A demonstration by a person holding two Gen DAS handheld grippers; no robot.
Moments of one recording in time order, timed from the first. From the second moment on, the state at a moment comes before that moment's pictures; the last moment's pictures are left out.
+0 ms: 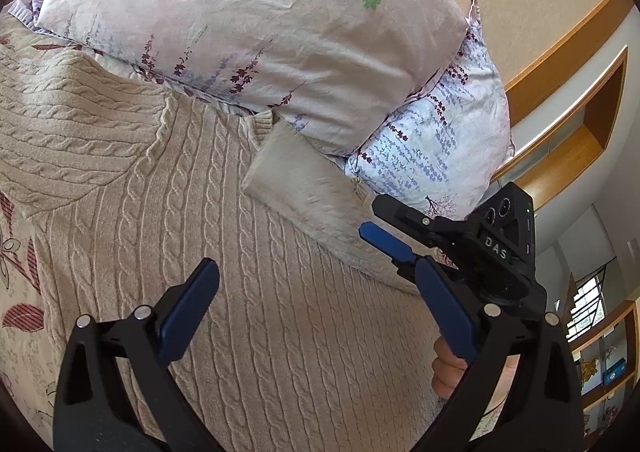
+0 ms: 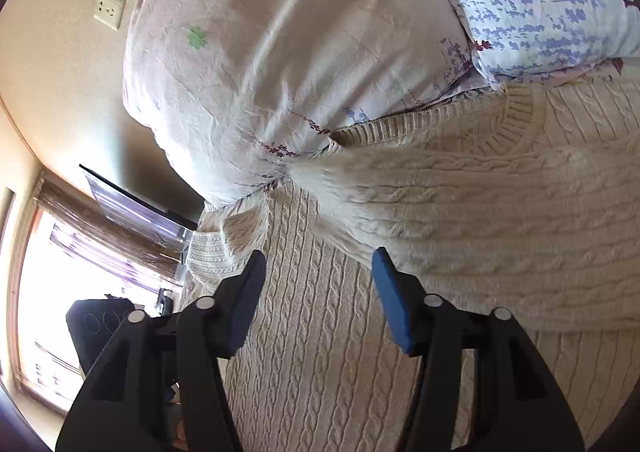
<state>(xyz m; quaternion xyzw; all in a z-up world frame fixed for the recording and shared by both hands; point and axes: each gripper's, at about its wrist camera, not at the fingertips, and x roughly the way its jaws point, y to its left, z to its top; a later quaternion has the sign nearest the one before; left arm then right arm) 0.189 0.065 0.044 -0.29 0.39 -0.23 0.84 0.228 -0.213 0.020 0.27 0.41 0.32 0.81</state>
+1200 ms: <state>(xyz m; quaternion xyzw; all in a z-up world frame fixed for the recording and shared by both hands) 0.249 0.073 0.023 -0.34 0.42 -0.12 0.83 0.159 -0.398 -0.029 0.46 0.33 0.07 0.82</state>
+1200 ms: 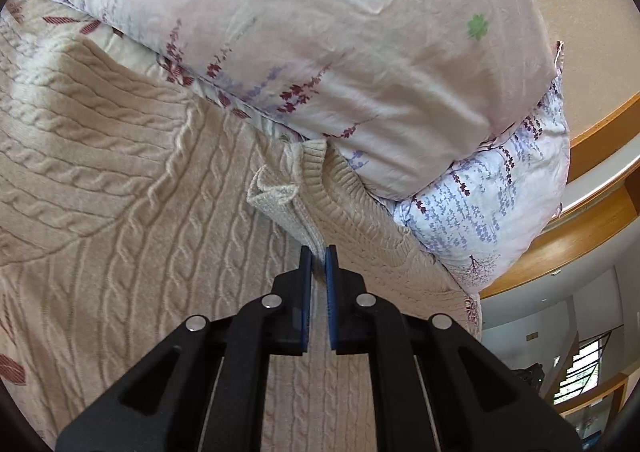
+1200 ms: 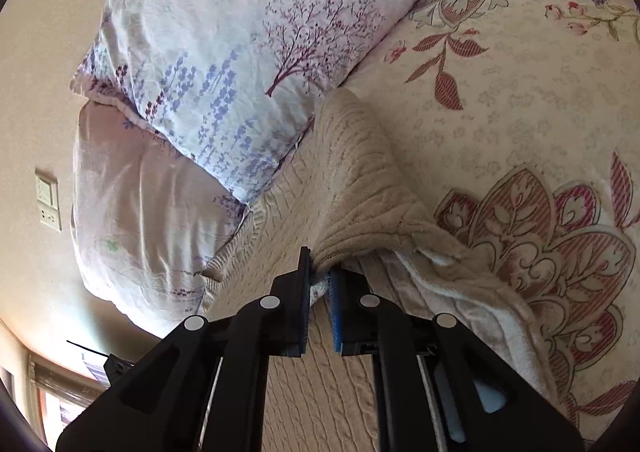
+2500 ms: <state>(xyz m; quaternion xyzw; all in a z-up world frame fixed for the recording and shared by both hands) 0.148 0.281 0.005 -0.45 0.37 0.07 0.81 0.180 -0.370 -0.011 0.29 0.35 -0.05 0.89</state>
